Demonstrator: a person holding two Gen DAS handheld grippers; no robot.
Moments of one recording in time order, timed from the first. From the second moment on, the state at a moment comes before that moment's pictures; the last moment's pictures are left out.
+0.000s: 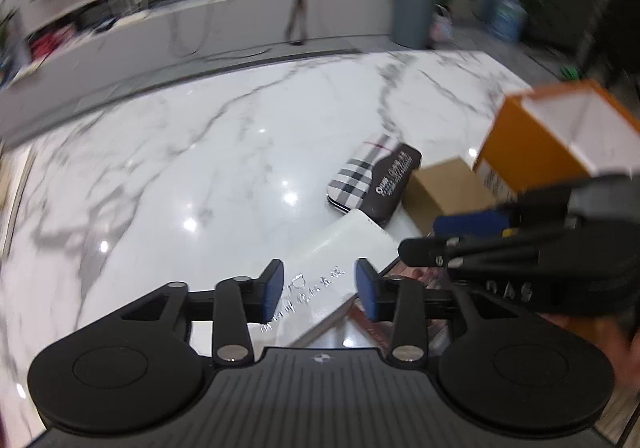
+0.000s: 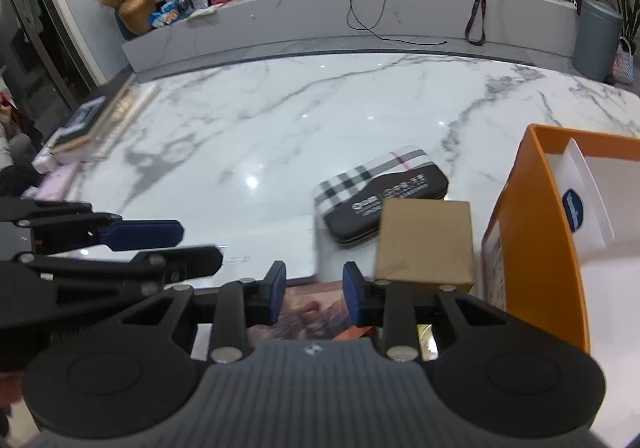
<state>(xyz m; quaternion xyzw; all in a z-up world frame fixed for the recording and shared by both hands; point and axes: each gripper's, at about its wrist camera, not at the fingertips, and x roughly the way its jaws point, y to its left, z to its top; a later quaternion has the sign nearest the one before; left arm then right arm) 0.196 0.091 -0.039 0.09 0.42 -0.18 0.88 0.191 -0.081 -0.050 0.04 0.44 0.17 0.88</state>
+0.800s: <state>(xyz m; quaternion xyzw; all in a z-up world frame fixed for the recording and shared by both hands) 0.207 0.103 -0.067 0.15 0.43 -0.22 0.86 0.200 -0.093 -0.075 0.11 0.49 0.15 0.85</state>
